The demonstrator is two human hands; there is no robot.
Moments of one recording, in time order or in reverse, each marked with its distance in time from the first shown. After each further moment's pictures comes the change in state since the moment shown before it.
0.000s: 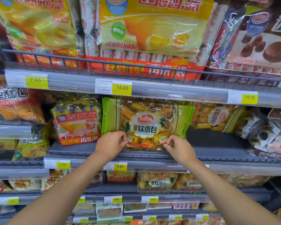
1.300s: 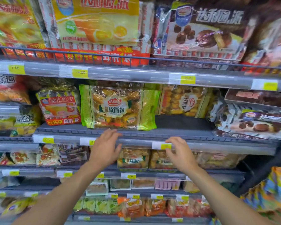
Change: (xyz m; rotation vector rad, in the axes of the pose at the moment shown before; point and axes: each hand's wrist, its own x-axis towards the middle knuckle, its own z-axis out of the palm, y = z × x) left_hand -0.107 0.129 0.053 0.152 0.101 0.057; right_hand -0.115 0.147 -0.067 0.112 -0.022 -0.197
